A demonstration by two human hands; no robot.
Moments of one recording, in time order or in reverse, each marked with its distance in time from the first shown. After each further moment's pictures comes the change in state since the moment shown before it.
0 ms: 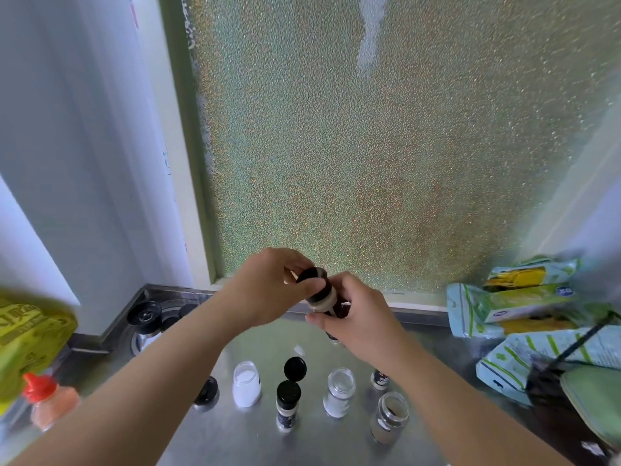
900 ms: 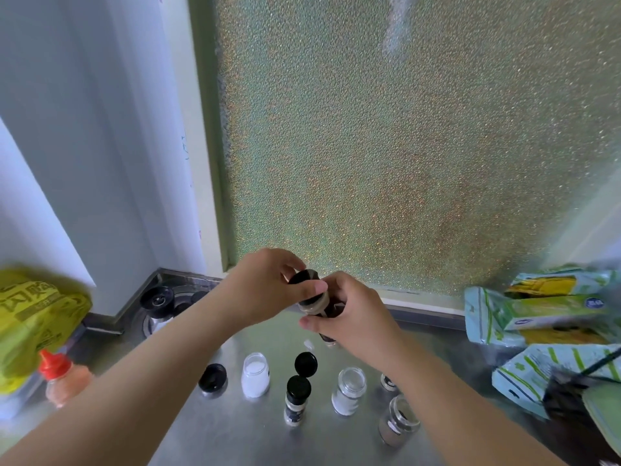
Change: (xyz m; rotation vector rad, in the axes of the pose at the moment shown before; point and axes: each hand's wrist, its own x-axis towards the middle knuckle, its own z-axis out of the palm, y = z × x) left_hand -0.005 -0.024 -0.010 -0.017 0.008 -0.127; right_hand 0.014 -0.009 0.021 0.085 -0.138 0.068
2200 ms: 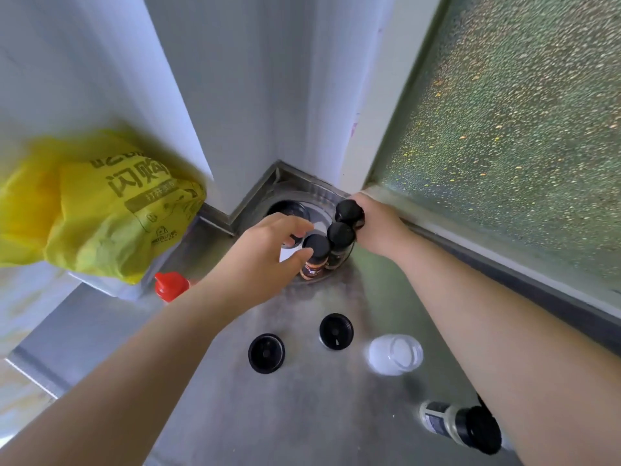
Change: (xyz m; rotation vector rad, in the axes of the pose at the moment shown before) left_hand -0.006 -0.279 -0.040 0.055 0.139 -0.273; right_hand 0.262 0.082 0.243 -0.421 -0.354 -0.027
